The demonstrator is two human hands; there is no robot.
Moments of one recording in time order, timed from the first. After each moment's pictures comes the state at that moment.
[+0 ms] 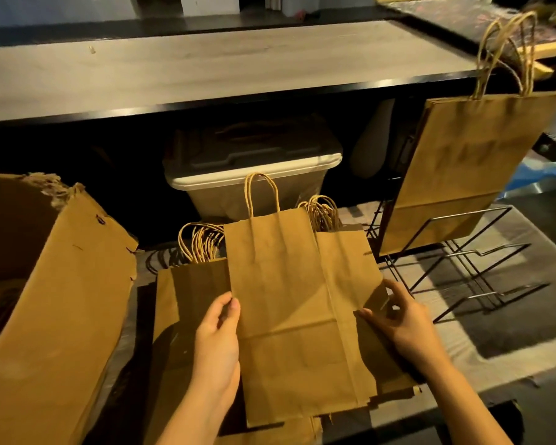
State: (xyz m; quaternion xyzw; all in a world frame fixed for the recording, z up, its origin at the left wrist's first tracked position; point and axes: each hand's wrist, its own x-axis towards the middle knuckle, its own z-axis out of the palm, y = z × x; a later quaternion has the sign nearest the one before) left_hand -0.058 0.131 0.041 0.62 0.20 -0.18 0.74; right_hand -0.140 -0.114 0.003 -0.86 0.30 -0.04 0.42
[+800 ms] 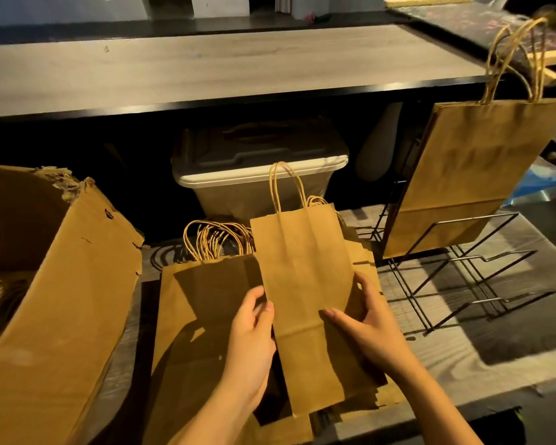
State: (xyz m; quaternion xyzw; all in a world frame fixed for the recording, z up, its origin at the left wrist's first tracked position) left_hand -0.074 0.104 0.051 0.64 0.12 -0.24 0.72; right_hand -0.122 -0.066 0.030 -0.81 0.18 -0.01 0.56
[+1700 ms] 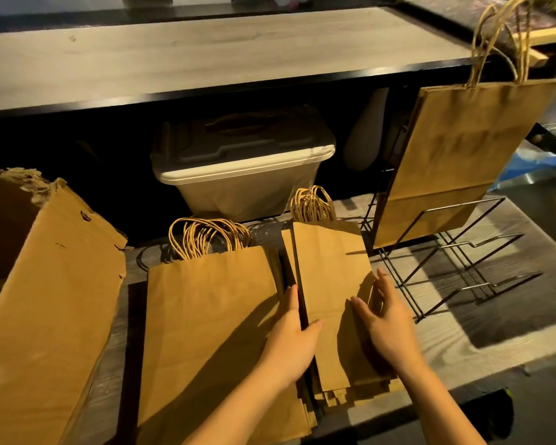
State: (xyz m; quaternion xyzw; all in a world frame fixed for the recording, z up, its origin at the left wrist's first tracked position) left_hand -0.080 0.066 0.043 0.79 -0.08 -0.38 0.47; right_hand -0.134 -0.089 -0.004 -0.82 0.34 -0.08 0.45
